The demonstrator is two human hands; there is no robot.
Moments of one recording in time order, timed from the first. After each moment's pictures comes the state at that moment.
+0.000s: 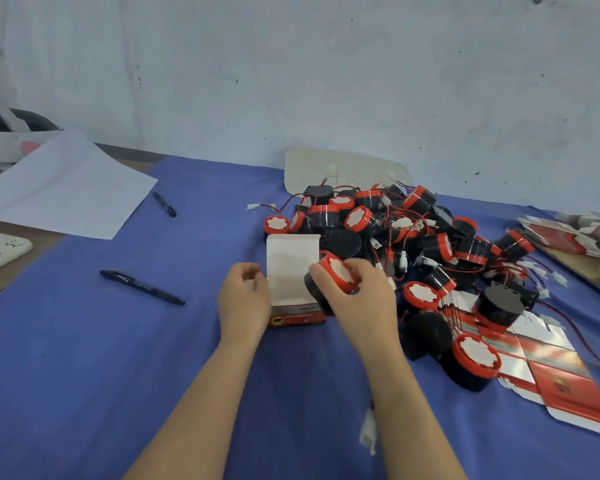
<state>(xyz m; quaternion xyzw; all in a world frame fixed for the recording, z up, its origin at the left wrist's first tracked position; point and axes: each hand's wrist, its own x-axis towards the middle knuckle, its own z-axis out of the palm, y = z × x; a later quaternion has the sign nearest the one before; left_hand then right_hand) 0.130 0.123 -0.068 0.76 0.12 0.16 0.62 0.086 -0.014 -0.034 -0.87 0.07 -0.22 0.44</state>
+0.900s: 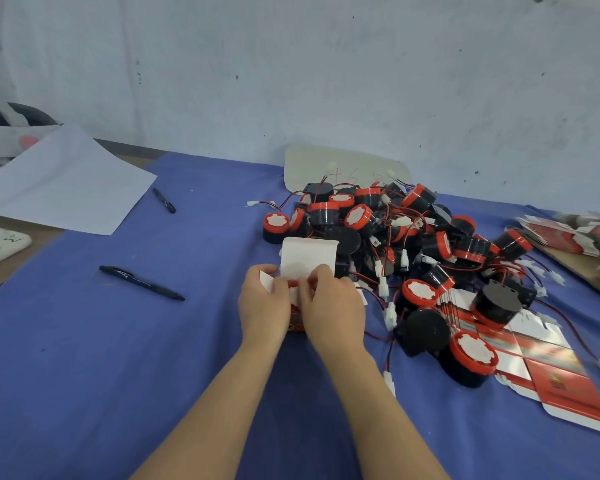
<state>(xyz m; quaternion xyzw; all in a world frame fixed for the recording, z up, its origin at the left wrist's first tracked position) 0.119 0.100 -0.072 0.70 0.11 0.13 0.69 0.100 0.015 -0.053 -0.96 0.05 -0.20 0.19</state>
